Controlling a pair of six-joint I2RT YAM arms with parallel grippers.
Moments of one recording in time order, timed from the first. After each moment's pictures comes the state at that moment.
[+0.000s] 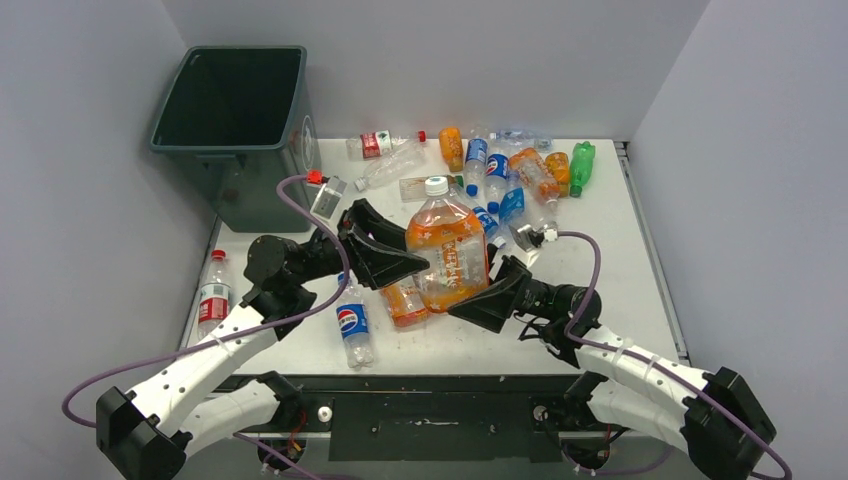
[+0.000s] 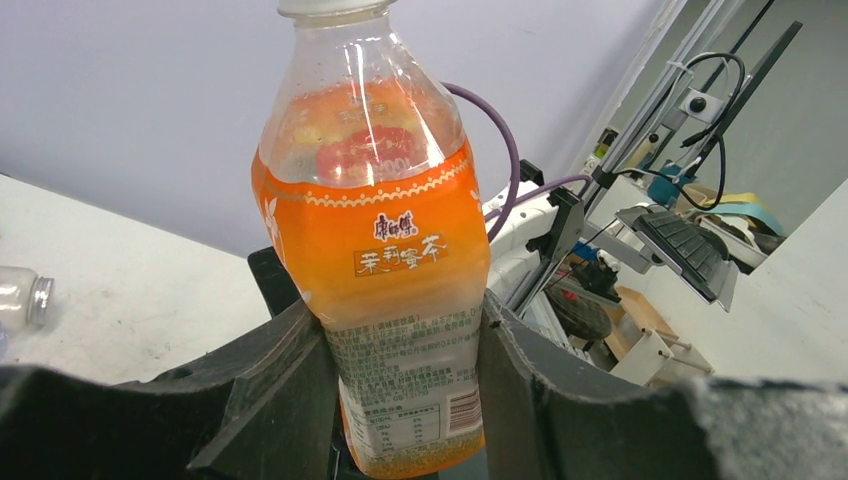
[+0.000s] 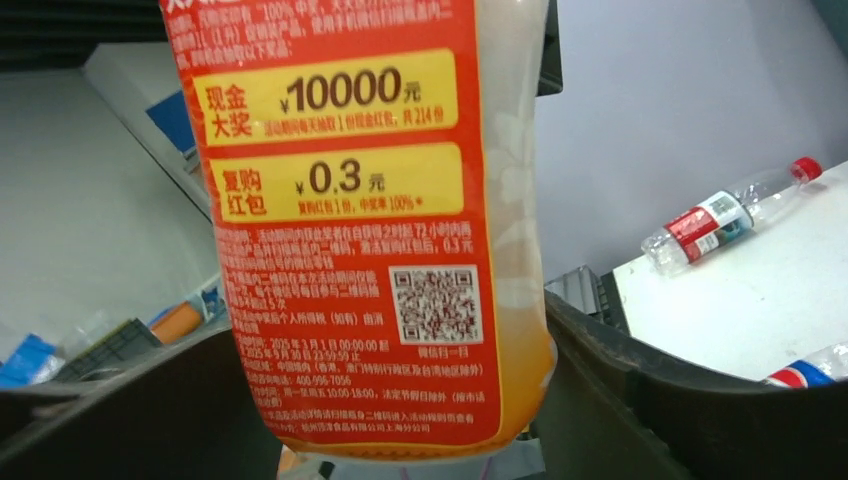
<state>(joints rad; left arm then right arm) -0.67 0.96 0.81 0.67 0.72 -0.86 0.70 0.95 0.38 1.20 -0.68 1.17</state>
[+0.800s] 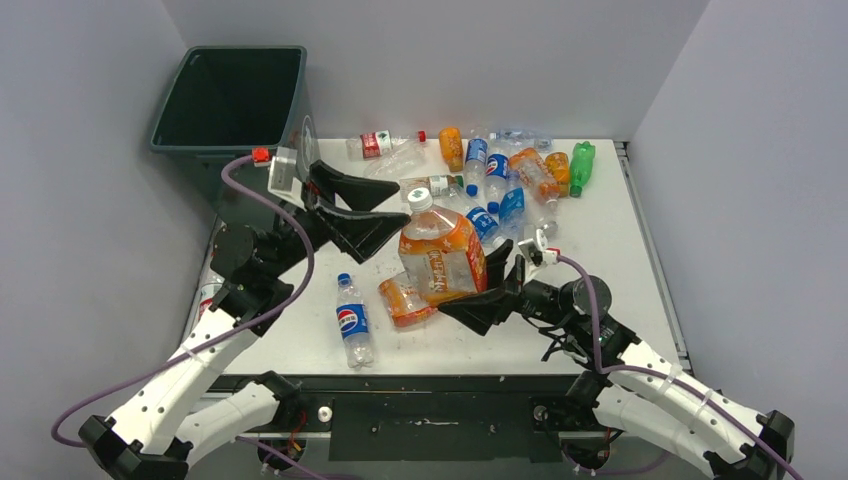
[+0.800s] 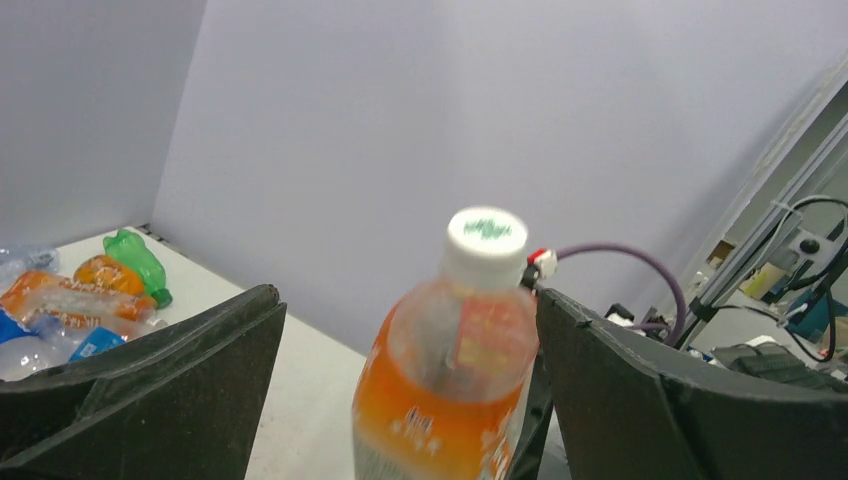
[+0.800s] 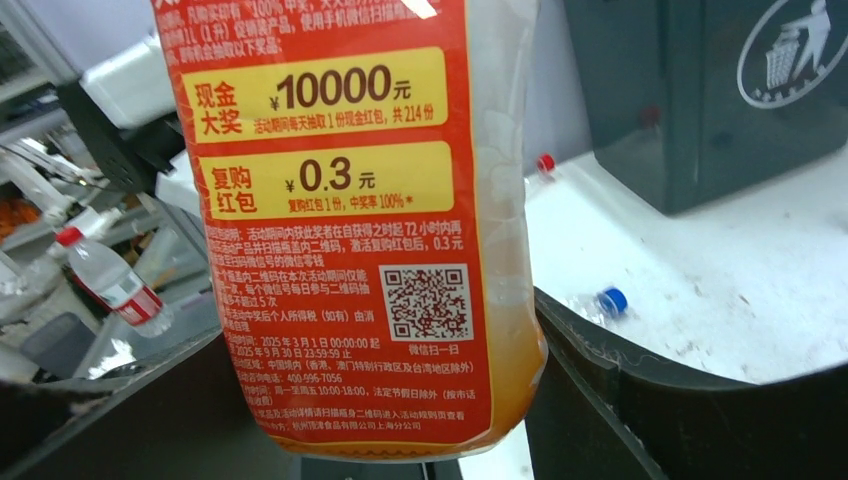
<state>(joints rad) -0.61 0.88 0.94 0.45 0.47 -0.77 0.83 0.70 0.56 0.44 -0.48 0.48</state>
